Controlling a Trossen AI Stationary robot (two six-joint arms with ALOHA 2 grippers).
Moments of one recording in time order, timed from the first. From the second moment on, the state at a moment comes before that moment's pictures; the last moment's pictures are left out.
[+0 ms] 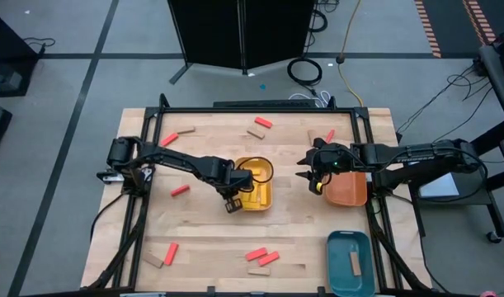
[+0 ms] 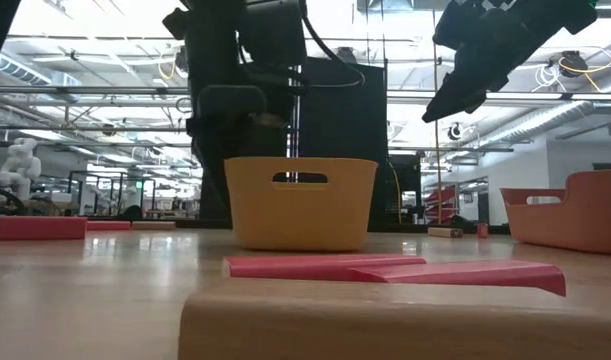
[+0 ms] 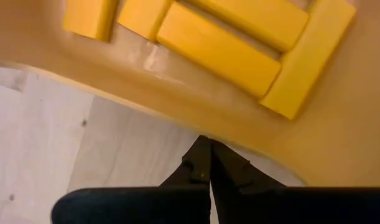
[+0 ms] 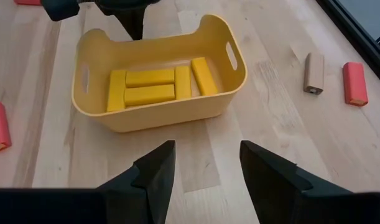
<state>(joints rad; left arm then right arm) -0.06 1.83 1.26 -0.81 0.00 -0.43 -0.03 1.02 0.71 -0.37 0.10 0.15</state>
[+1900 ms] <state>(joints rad) -0.93 1.65 0.96 -0.83 0.40 -0.88 -0.03 1.19 0.71 -0.28 0.05 0.09</state>
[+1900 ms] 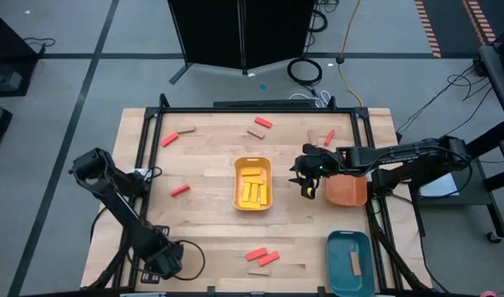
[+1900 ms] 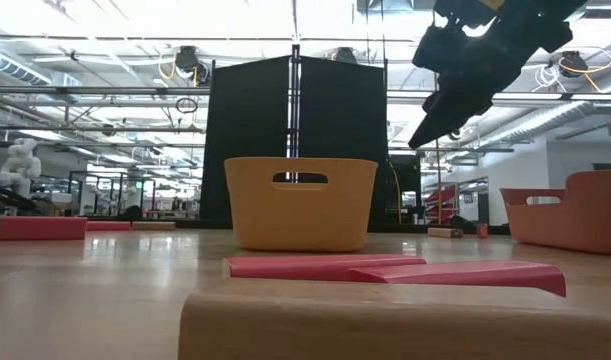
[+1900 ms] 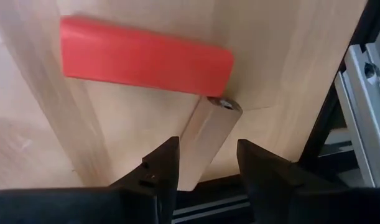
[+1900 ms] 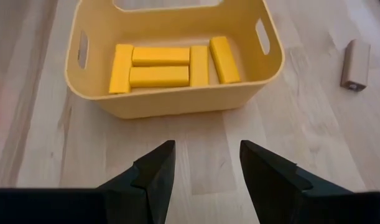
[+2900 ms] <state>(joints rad) -0.98 1.76 0.98 -0.81 0.44 -0.85 -0.03 1.19 0.71 -0.26 0.05 0.06</state>
